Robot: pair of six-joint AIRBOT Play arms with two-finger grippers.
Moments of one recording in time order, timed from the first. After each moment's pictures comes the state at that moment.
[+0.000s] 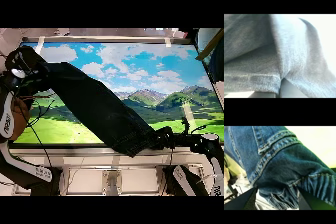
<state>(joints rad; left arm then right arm) 0.27 -1.69 1.49 1.02 -0.61 -1.37 -0.61 -0.87 0.25 -0.67 1.34 1.17</state>
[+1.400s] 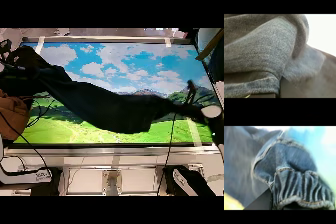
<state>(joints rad) 0.28 -1.43 1.48 1.28 -1.00 -1.37 -0.17 -0.88 0.72 -0.76 0.90 1.28</state>
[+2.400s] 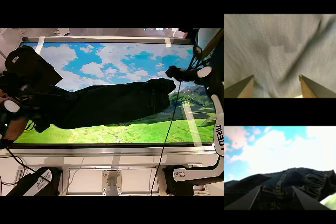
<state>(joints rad) 0.28 -1.01 0.84 1.29 -0.96 -1.37 -0.24 -1.51 1.45 -1.08 0.82 1.33</state>
